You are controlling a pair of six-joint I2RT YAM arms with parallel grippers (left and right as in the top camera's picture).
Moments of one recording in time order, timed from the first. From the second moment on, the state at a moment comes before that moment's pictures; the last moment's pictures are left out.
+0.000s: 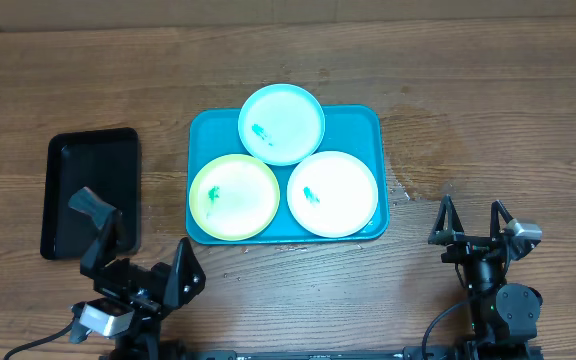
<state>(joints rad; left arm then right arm) 0.10 0.01 0.01 0.83 0.29 -0.47 0.05 0.01 0.02 -0.03 0.04 0.33</state>
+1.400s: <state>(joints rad) 0.47 1.51 1.26 -0.88 -0.15 -0.42 0.05 0.01 0.02 -0.03 0.04 0.33</state>
